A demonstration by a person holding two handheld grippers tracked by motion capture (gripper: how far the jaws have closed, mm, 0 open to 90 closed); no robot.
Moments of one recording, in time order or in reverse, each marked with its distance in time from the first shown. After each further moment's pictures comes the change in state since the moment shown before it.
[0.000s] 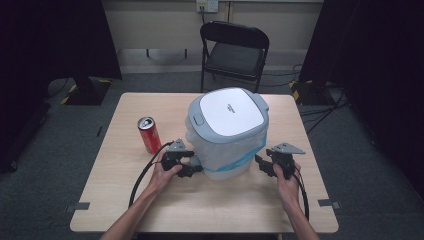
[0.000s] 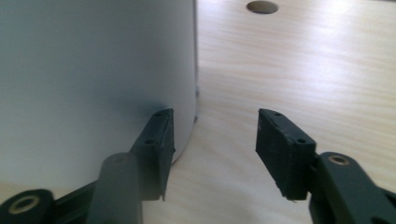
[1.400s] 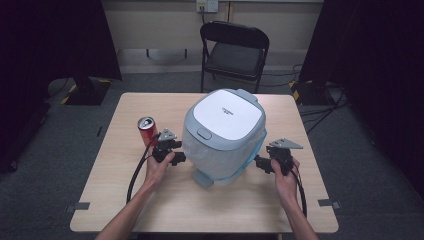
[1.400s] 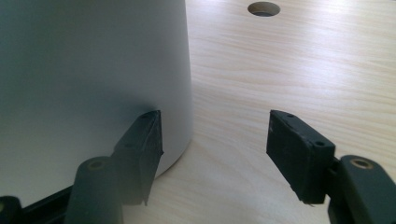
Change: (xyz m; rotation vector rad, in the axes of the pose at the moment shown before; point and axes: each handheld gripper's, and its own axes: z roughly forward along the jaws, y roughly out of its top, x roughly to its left) left arm 0.030 0.008 -0.024 -0.020 0.238 -0.181; right arm 0.004 0.014 0.002 0.025 0.007 0.029
